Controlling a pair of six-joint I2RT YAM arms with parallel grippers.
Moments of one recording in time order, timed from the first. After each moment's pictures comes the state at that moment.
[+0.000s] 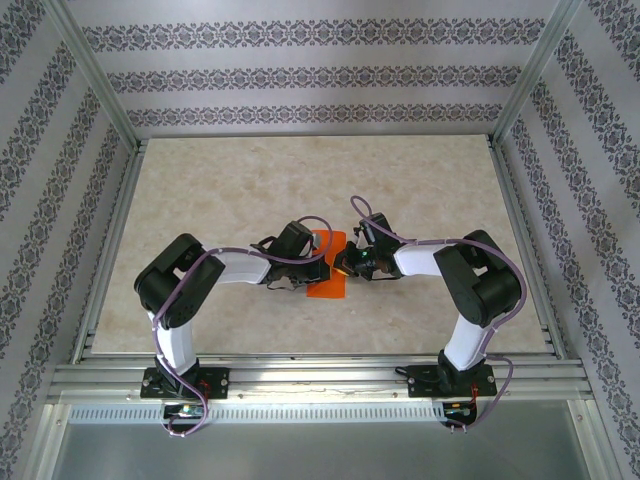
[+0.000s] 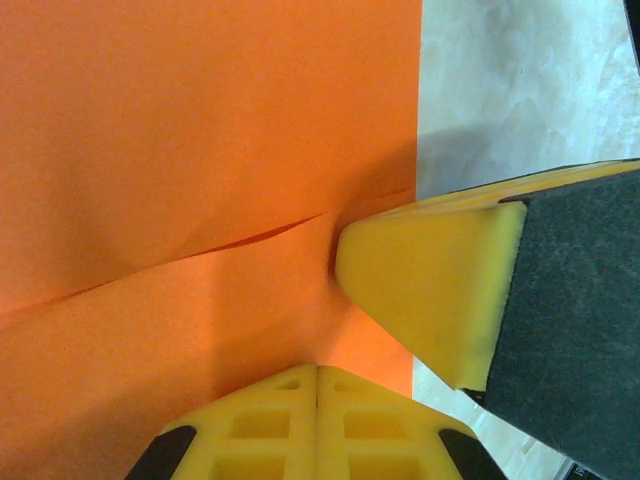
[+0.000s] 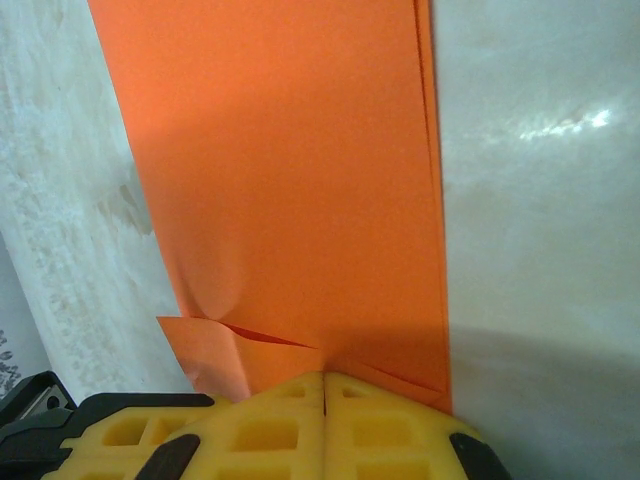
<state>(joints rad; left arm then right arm) -0.67 1.85 0.89 0.05 0.42 -0.82 0.48 1.77 0.76 0.07 -0.52 0.94</state>
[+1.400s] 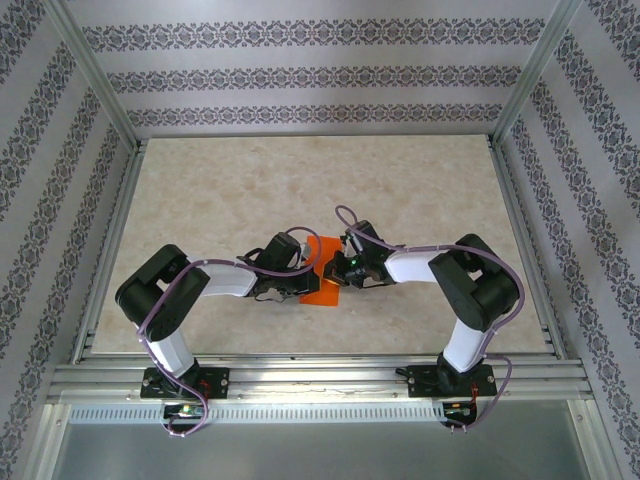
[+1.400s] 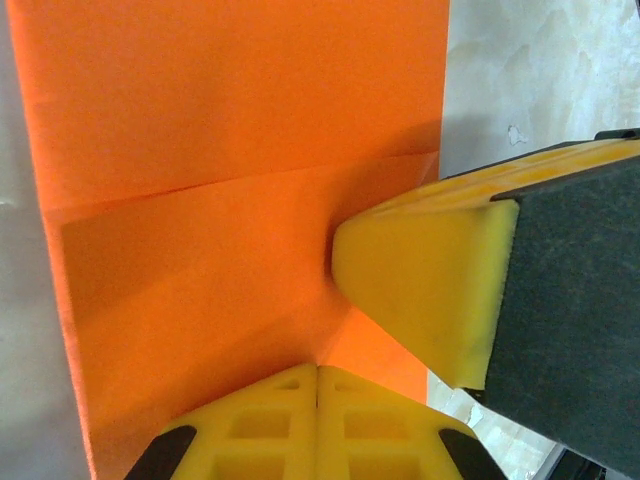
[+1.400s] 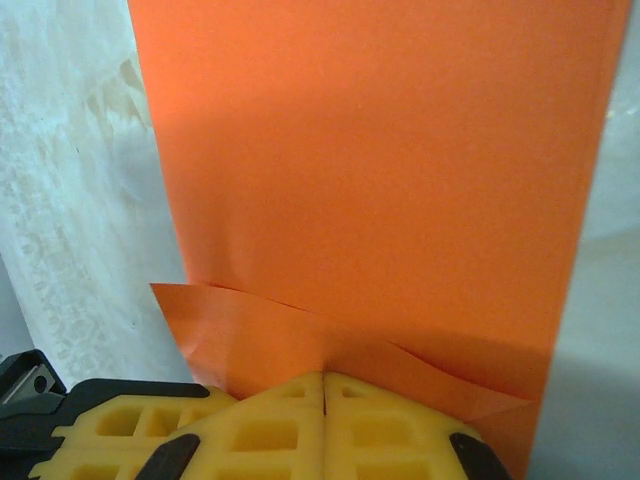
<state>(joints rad) -0.67 1.73 0.72 0.10 0.43 -0.82 0.59 1.76 0.75 0.06 -0.49 0.94</state>
